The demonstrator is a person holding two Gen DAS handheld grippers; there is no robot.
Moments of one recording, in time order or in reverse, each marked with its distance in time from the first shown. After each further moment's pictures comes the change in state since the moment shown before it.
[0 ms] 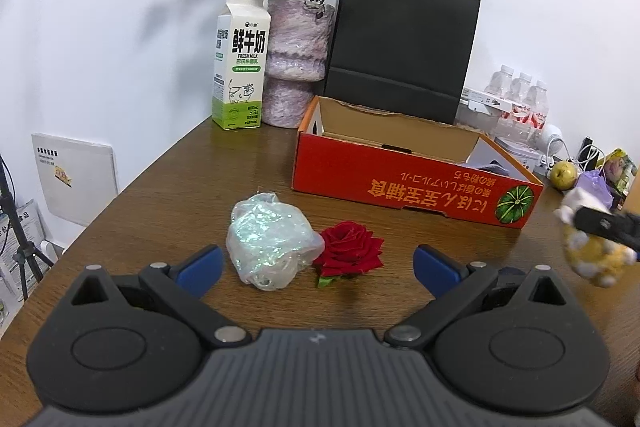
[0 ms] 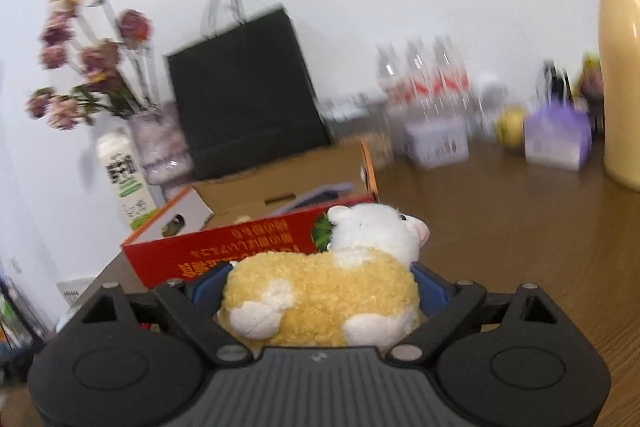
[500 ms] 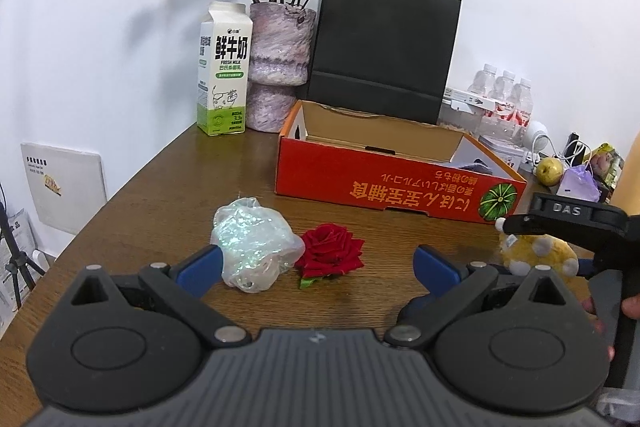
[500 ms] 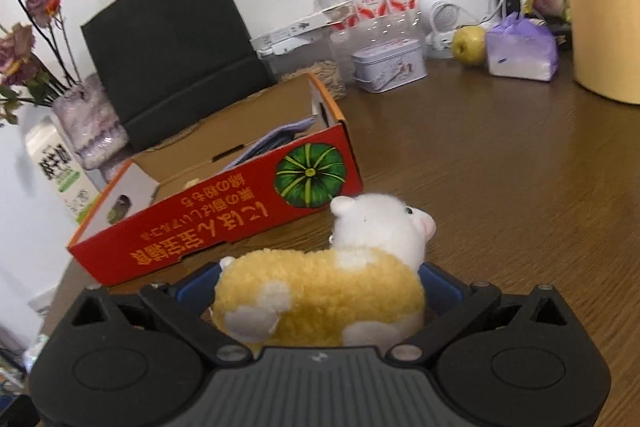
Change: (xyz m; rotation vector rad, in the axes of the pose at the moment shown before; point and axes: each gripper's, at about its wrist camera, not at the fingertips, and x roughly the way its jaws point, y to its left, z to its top) left arm -0.006 -0.008 0.001 0.023 -0.008 -0.035; right arm 0.057 0.002 -0.005 0.211 0.207 -0.156
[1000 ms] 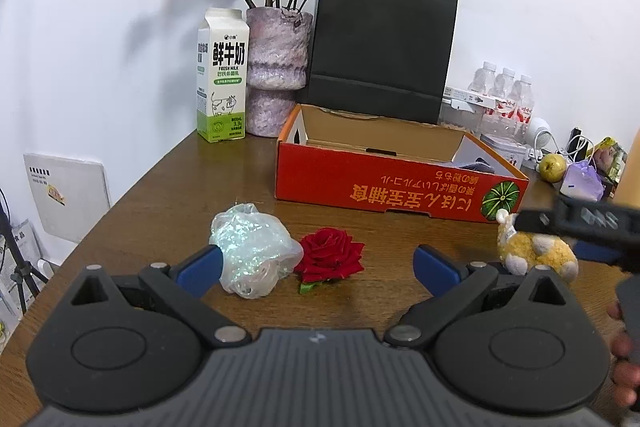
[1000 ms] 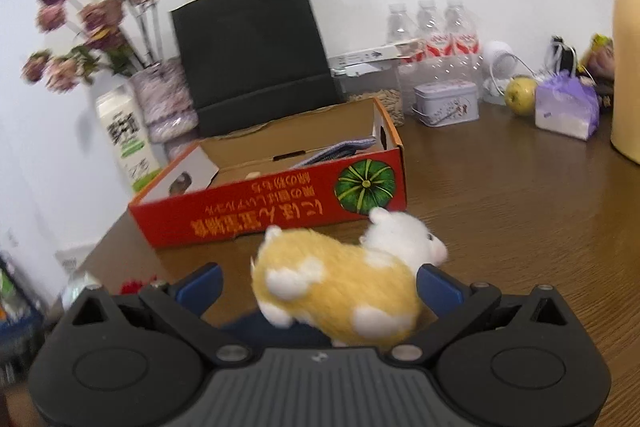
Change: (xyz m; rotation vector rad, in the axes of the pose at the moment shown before) left arm 0.001 -0.006 0.001 0.029 -0.009 0.009; right arm -0.041 0.019 -0.011 -0.175 -0.059 0.098
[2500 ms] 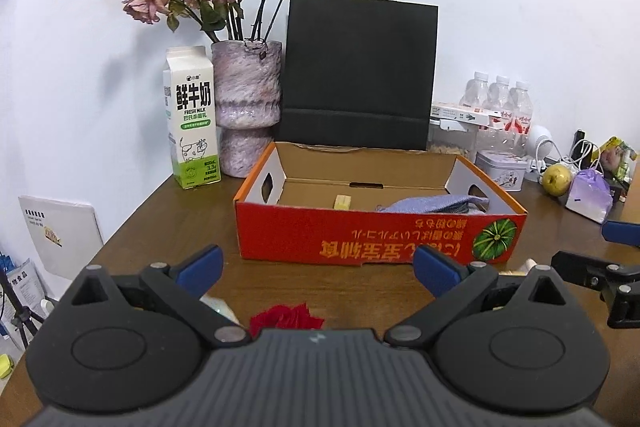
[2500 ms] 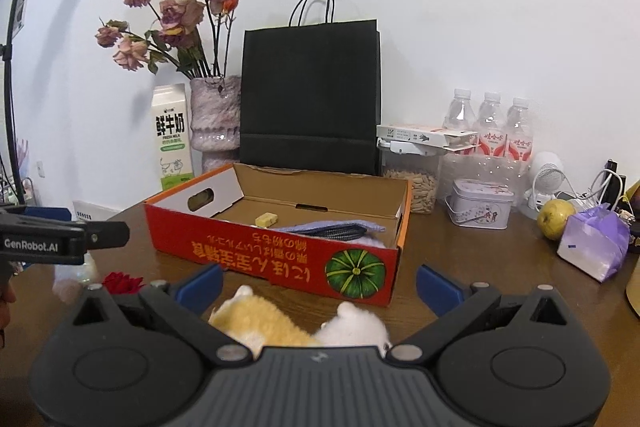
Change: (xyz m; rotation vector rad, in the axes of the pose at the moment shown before) left arm 0.033 -0.048 0.037 0.074 -0.056 0.028; right arm -0.014 -0.026 0.030 -0.360 -0.128 0.132
